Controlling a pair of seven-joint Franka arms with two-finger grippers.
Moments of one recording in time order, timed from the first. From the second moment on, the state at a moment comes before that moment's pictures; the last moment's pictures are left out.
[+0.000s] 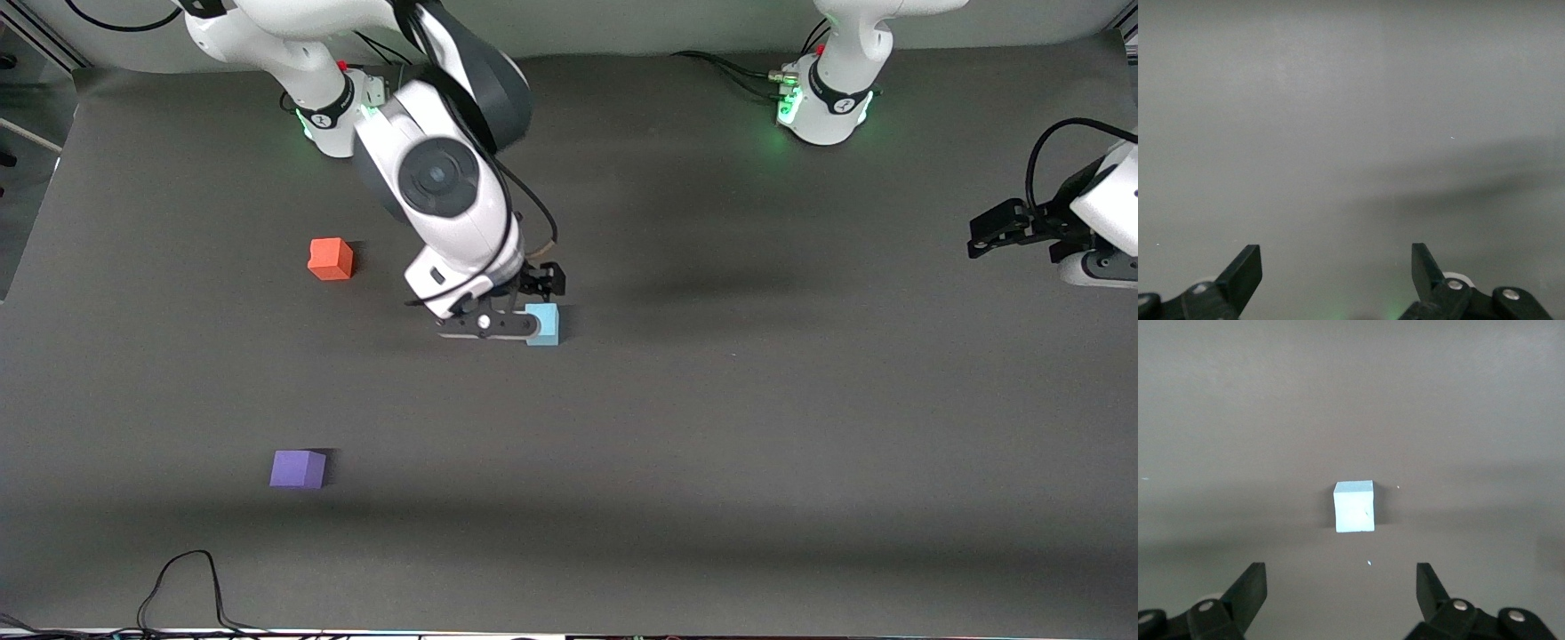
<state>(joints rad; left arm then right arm) -0.02 -0.02 0.00 -1.65 0.00 1.57 0.06 0.70 0.54 -0.06 -1.31 0.12 1.78 0.70</state>
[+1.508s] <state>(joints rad) -0.05 -0.01 0.01 -1.66 0.00 1.59 0.06 0.76 0.79 -0.05 -1.52 0.15 2.14 0.67</state>
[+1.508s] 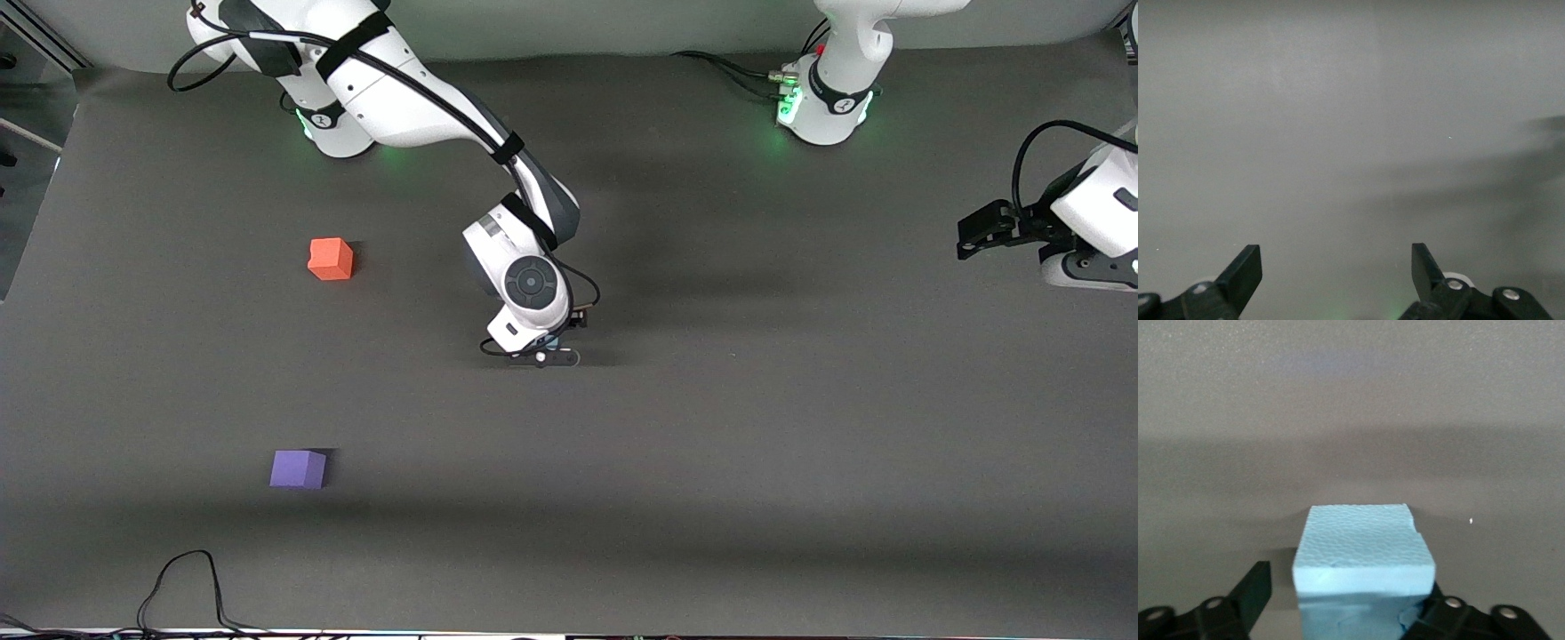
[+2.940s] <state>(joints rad) -0.04 -0.01 0.00 -1.65 0.01 1.59 0.07 0.74 0.35 -0.41 -1.30 0.16 1.42 0.38</state>
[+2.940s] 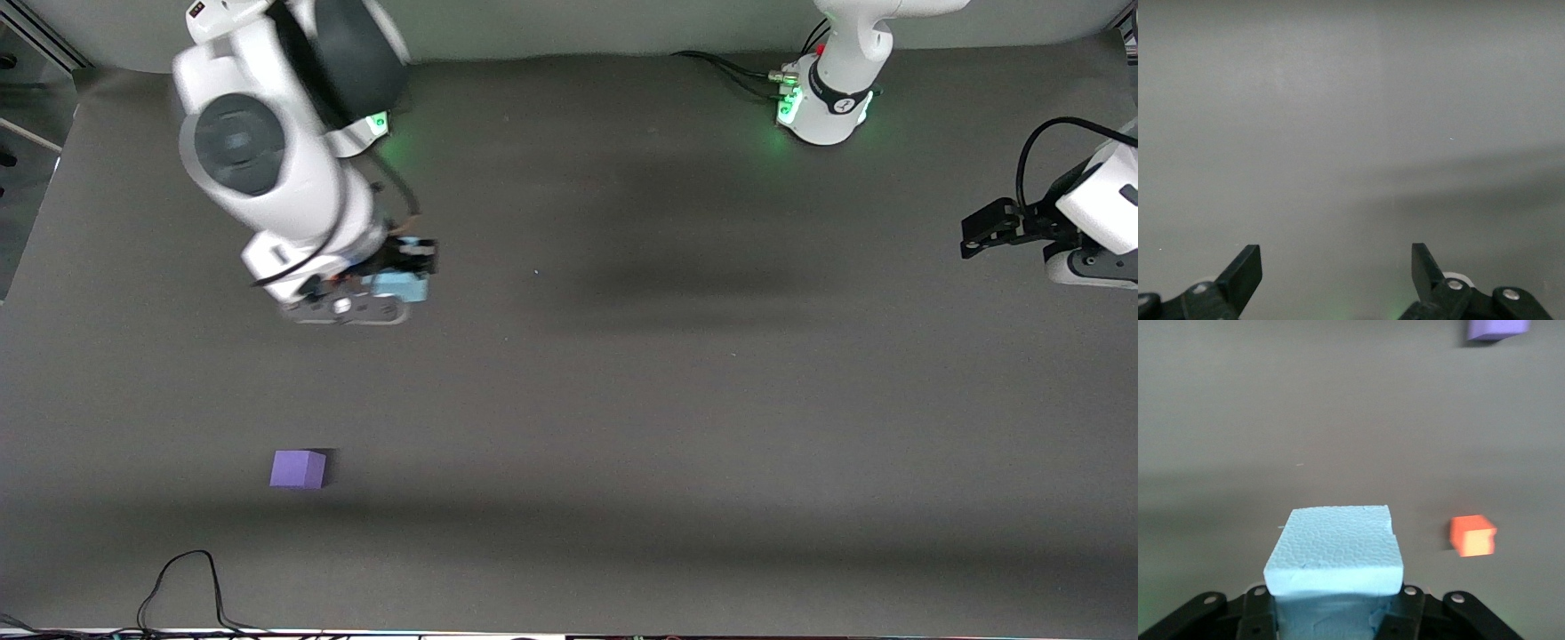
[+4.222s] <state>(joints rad) -0.04 -0.01 0.00 -1.65 0.01 1.59 0.04 0.75 0.26 -0.92 -1.87 0.20 1.87 -0.28</state>
